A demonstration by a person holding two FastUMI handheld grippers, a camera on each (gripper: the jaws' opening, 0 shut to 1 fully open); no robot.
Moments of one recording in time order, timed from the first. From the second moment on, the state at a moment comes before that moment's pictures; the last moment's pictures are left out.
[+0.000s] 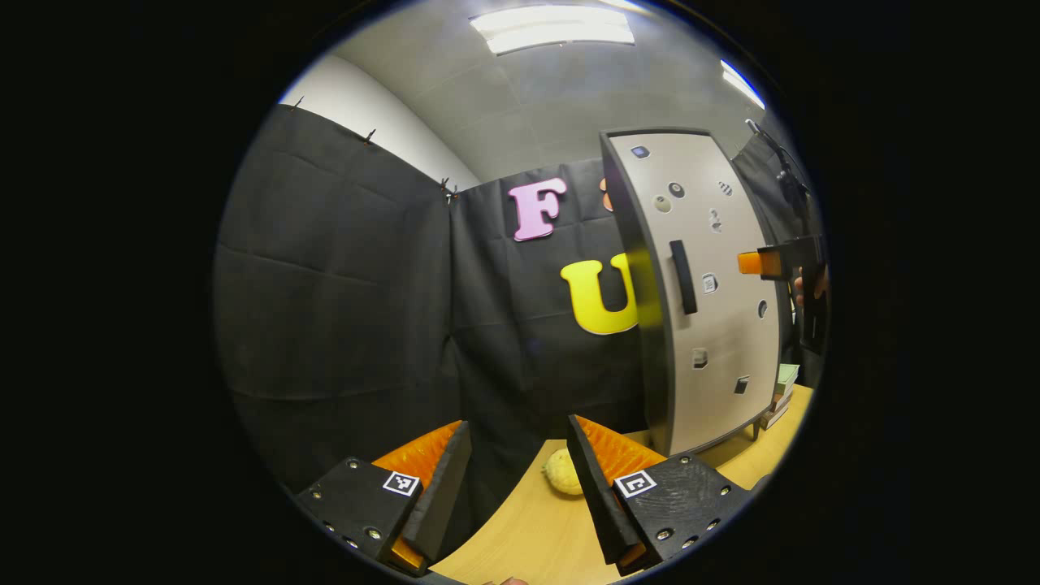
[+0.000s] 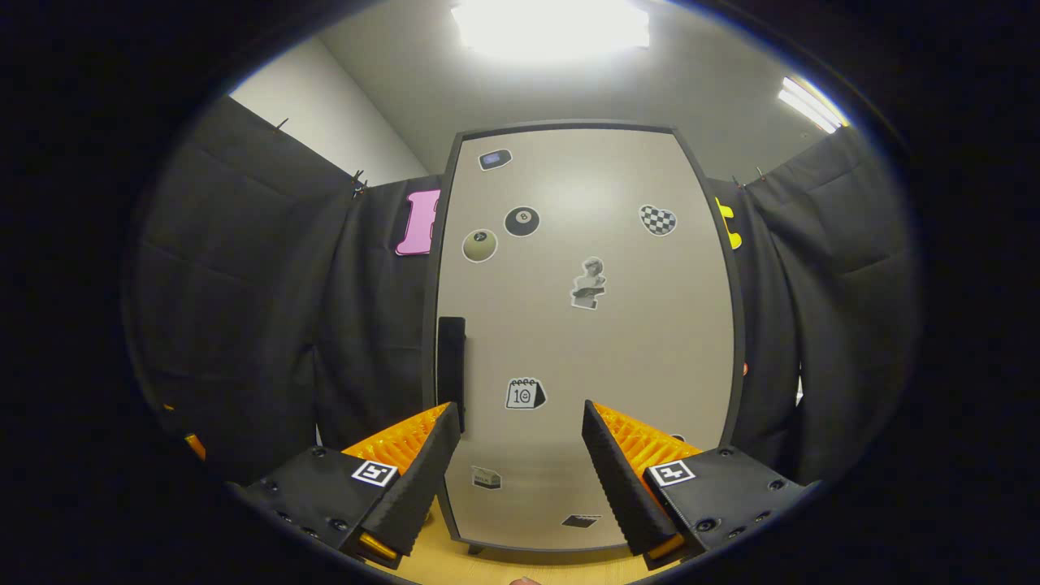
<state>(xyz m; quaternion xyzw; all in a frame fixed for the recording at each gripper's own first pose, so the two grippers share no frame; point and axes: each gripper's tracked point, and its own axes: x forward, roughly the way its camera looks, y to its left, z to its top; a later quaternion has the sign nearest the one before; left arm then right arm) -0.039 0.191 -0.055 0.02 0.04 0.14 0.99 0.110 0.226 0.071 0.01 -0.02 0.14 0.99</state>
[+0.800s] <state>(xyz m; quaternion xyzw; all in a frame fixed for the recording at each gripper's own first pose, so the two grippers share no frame) -0.064 0.258 -0.084 0.03 0.07 0.21 0.98 0.194 0.317 0.062 0.02 0.05 0.17 0.98</state>
